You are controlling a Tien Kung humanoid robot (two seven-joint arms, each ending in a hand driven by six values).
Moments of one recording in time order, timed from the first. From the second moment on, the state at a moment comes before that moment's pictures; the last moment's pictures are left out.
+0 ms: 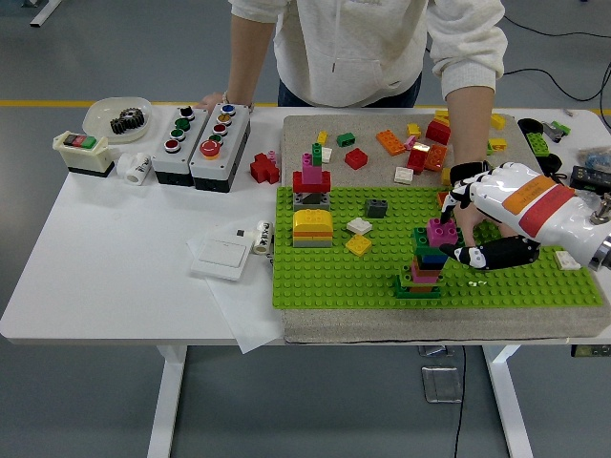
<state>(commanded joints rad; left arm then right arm) -0.17 0.15 -0.20 -0.30 0.81 0.14 0.42 0.41 -0.75 1.01 1.75 -2.03 0.06 0.13</state>
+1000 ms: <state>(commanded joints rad) -0.16 0.15 -0.22 -0.30 0.85 0.14 0.43 0.47 -0.68 1.13 1.27 -2.06 0.00 0.13</state>
